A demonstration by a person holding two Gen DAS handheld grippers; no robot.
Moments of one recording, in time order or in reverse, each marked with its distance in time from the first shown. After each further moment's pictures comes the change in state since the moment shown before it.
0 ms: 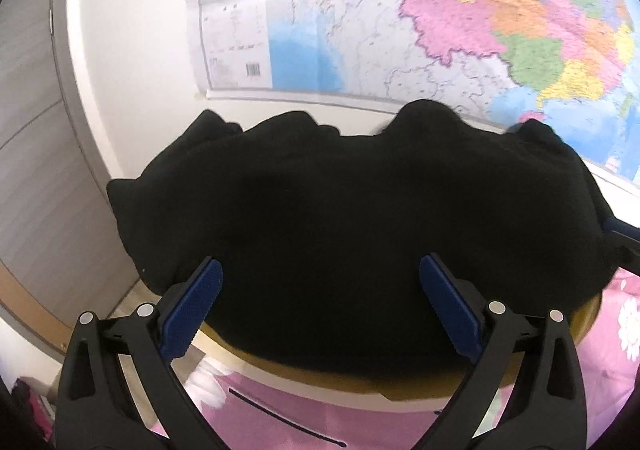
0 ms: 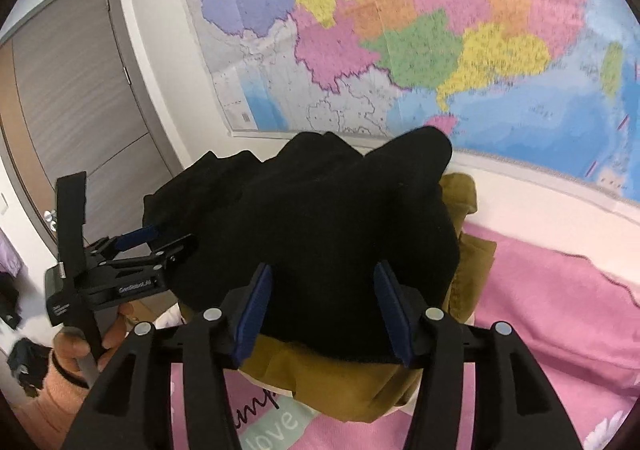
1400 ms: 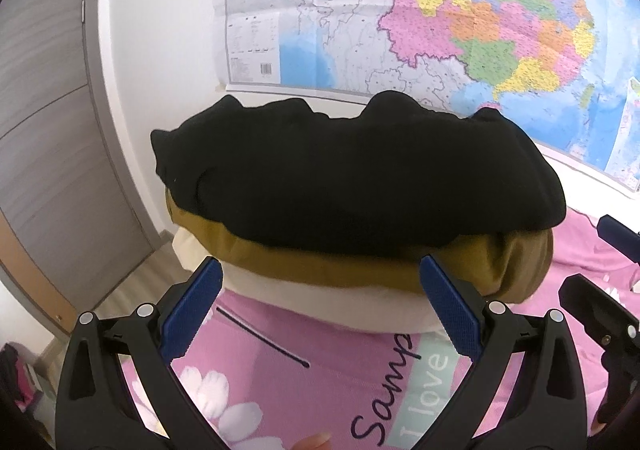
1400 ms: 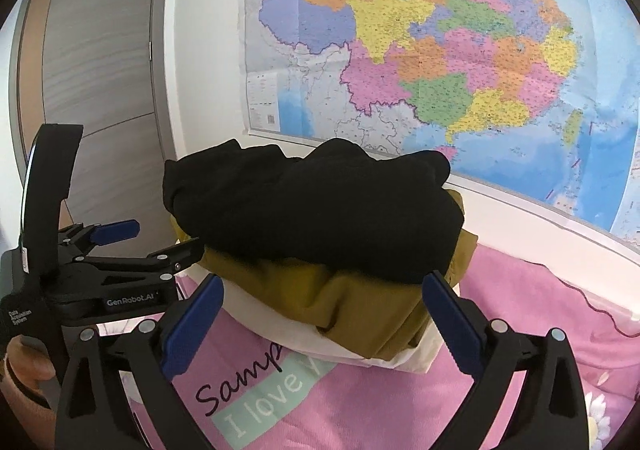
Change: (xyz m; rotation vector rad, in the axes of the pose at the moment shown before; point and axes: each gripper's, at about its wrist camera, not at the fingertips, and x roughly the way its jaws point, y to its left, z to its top) left arm -0.074 -0.025 -0.058 -0.073 -0.039 0.017; right arm -0.047 0.070 -0.059 -0.183 -0.121 -0.128
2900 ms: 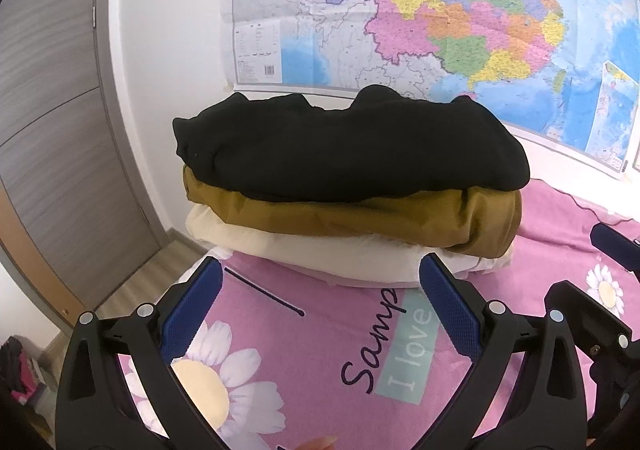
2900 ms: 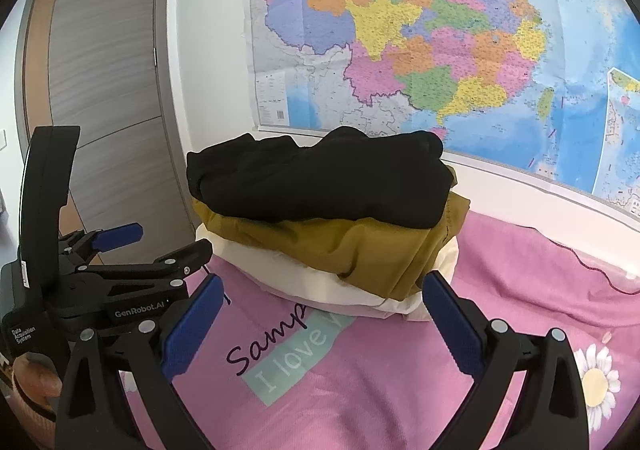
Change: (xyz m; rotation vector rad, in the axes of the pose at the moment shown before) left arm -0.048 -0.014 -0.036 0.012 -0.021 0.017; right arm -0.050 0.016 -0.032 0.043 0.004 0.013
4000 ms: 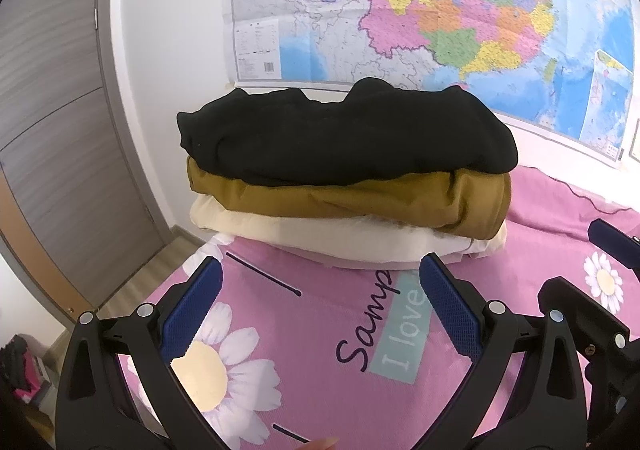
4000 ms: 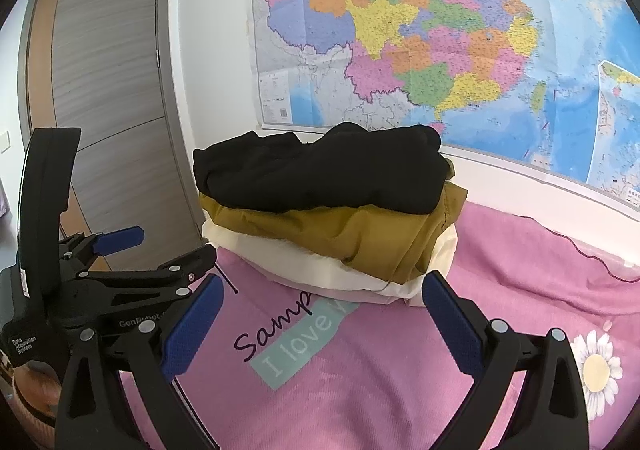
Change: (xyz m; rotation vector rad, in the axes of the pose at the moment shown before) left arm -0.016 -0.007 -0.014 0.017 0.008 0.007; right arm -0.013 0.003 -0.012 0.014 0.001 0.007
